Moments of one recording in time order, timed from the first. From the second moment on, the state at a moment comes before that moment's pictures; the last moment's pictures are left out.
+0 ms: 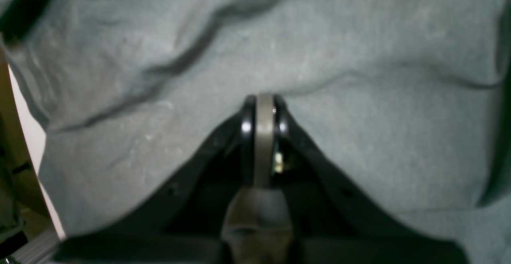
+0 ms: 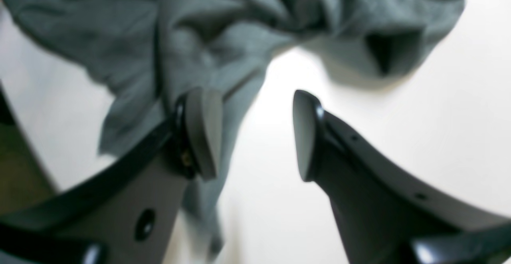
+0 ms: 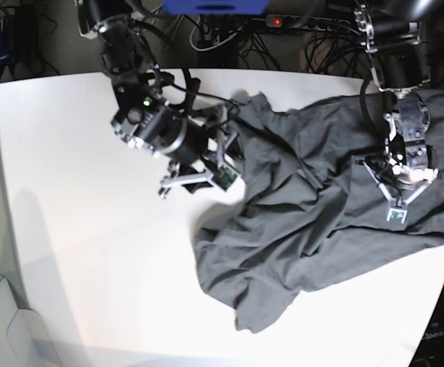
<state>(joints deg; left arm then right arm) -10.4 -13.9 -16.3 72.6 10.3 -19.0 52.9 -2.9 0.8 -18.3 104.5 -4.4 34.4 -46.3</state>
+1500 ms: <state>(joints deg) -10.4 -12.8 -16.2 69.1 12.8 -16.9 47.7 27.9 -6.9 -14.2 54.3 -4.4 34.2 -30.9</state>
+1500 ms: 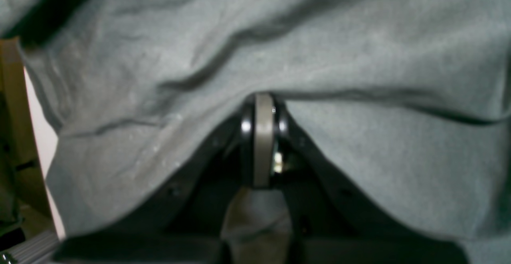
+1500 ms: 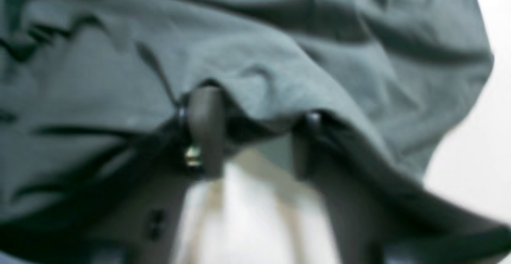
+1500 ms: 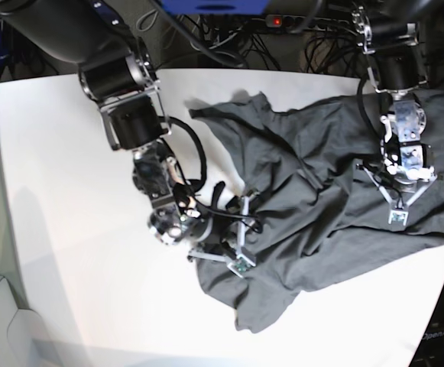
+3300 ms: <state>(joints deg) -8.3 -12.7 -16.2 69.9 12.4 -16.5 44.6 14.4 -8.3 -14.0 73.0 -4.3 28.3 -39.3</state>
